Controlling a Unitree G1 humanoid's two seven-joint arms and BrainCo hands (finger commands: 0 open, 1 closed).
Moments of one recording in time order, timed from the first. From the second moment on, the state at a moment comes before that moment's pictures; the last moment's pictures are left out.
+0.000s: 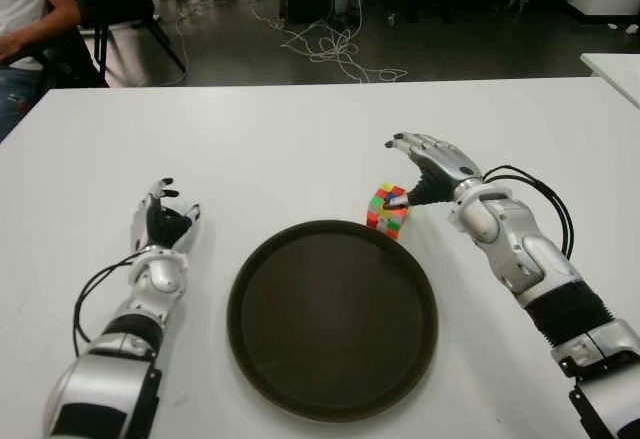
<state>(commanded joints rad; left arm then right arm) -0.52 0.23 -0.10 1.27 0.30 -0.36 0.52 -0.55 -0.38 0.42 0.37 -0.74 0.03 0.11</state>
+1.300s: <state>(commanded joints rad) -0.52 0.24 -0.11 1.28 0.31 -0.37 0.53 -0.55 -0.32 0.50 0.56 -0.76 -0.03 0.01</state>
